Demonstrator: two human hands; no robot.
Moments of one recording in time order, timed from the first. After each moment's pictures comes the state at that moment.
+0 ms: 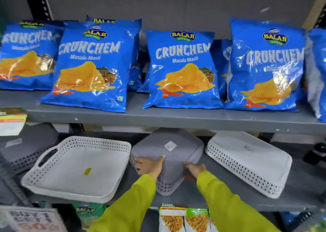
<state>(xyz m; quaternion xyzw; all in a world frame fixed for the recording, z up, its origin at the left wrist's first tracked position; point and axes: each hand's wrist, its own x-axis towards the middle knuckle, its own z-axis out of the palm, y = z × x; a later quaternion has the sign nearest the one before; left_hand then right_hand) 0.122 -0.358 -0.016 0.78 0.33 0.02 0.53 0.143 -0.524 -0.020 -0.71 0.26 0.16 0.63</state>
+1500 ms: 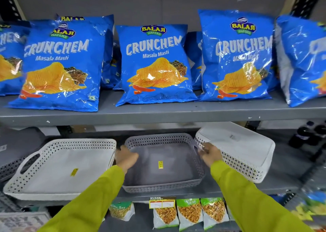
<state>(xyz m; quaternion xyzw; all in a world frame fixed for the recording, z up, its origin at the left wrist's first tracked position) 0.125 -0.316 0.009 0.86 0.26 0.01 0.45 0.153 -0.633 -0.005 -0.89 0.12 -0.04 0.45</state>
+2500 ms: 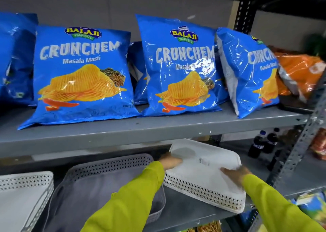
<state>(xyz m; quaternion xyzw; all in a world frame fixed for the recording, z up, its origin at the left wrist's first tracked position) 0.221 -0.604 0.027 0.88 -0.08 -0.22 0.41 0.155 -0.883 -0.013 -0.85 0.36 0.01 0.39</state>
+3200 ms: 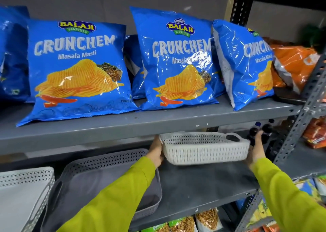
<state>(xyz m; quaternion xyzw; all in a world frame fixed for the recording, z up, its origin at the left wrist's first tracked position) 0.223 -0.588 0.031 0.57 0.12 -0.17 0.80 0.143 -0.899 0.045 -0.50 0.26 -0.13 0.81</state>
